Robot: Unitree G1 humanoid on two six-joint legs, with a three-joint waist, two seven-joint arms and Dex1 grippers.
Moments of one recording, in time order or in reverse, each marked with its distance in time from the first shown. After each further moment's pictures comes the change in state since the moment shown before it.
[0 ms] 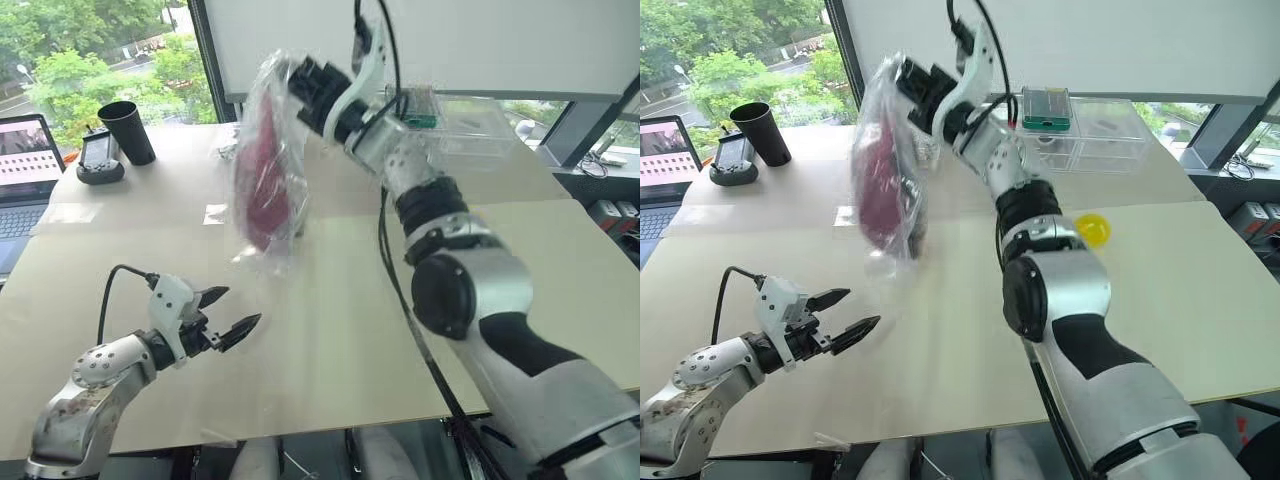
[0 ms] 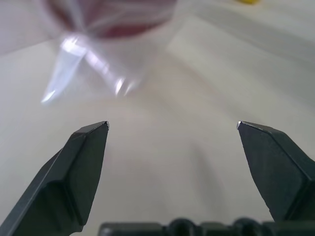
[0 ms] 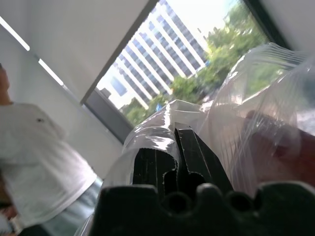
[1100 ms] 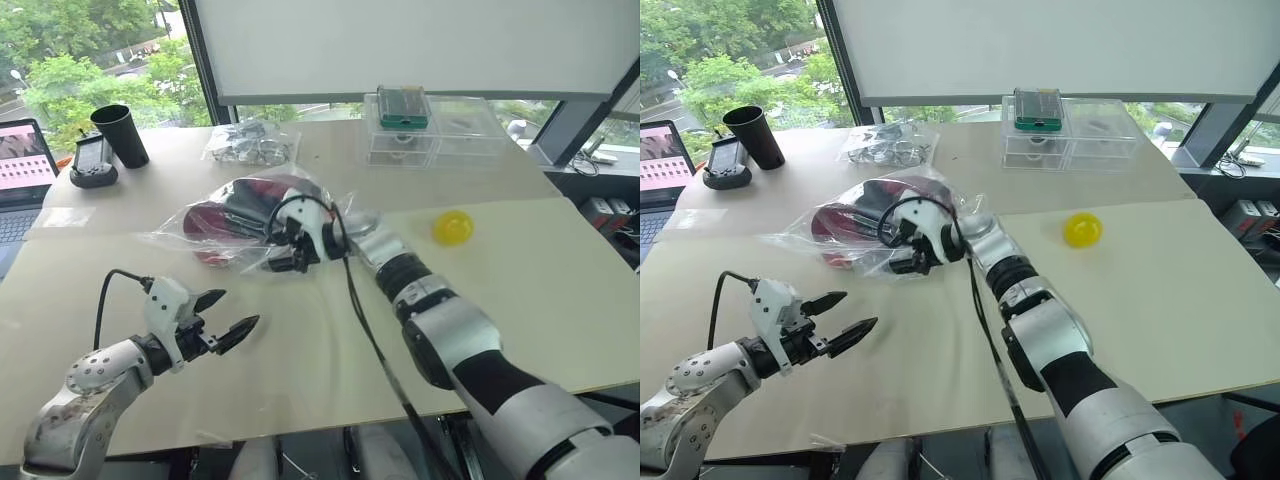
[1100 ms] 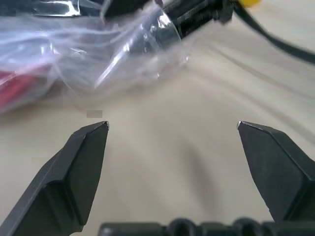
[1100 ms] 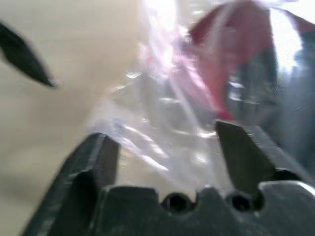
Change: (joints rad) left arm 0.048 -0.003 0.030 -0.047 -0.027 0.048 0.026; right arm 0.370 0.001 0.588 -0.053 -0.662 -0.251 0.524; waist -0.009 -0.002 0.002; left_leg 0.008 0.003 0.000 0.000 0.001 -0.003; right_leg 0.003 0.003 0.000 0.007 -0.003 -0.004
